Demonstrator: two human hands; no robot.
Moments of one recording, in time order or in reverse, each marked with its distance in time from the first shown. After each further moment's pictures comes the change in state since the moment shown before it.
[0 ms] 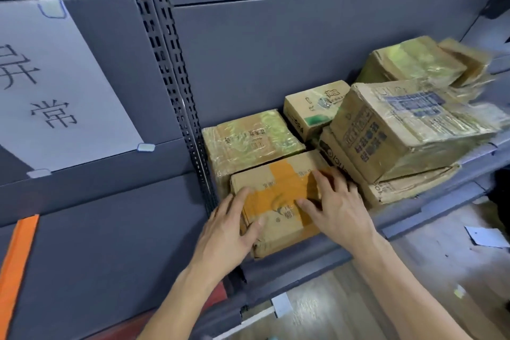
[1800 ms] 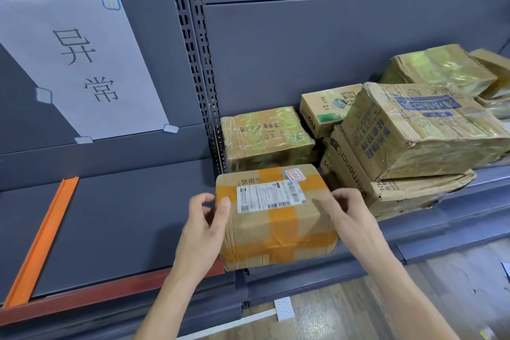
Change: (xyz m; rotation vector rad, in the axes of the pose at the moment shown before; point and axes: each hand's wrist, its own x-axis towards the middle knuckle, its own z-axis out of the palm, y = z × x) left_hand -0.067 0.006 0.008 -0.492 0.404 -0.353; right_hand -0.049 0.023 -0.009 0.860 -0.074 0.175
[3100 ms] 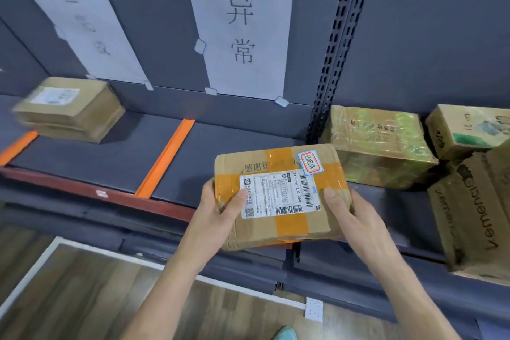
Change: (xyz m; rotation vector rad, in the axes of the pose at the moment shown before) left_hand -0.061 -0.050 -0.104 -0.292 0.212 -0.155; right_hand -0.028 -0.061 0.107 -0.067 -0.458 -0.277
